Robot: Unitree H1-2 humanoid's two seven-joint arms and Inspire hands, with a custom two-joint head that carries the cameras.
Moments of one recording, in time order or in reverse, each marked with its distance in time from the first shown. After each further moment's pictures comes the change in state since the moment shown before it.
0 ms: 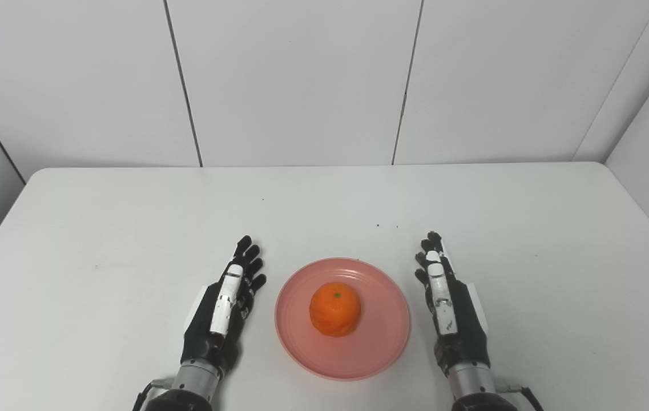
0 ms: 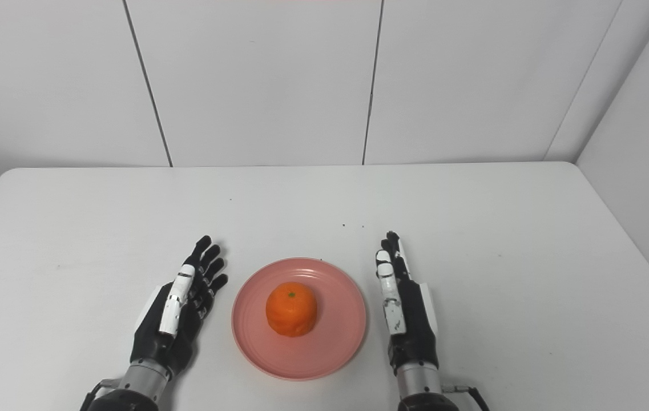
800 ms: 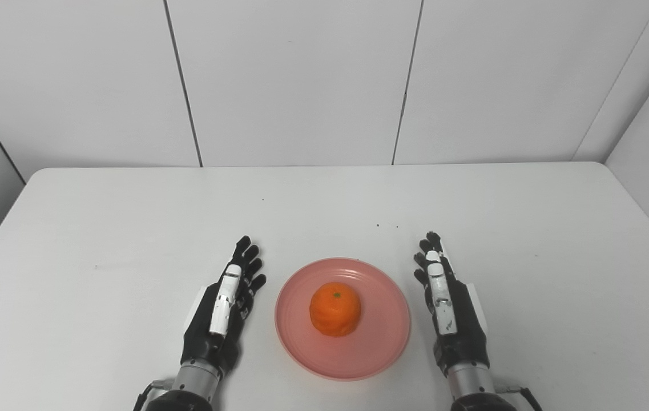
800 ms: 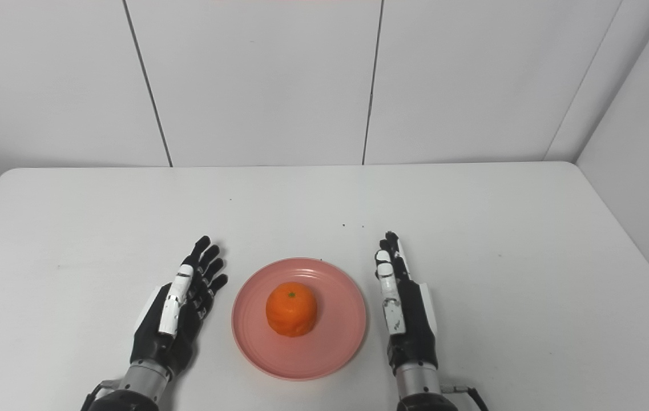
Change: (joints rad) left arm 0.002 -0.005 0.004 0.000 0.000 0.000 0.003; right arm 0.000 0.005 -0.001 0.000 0.003 0.000 -0.007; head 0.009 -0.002
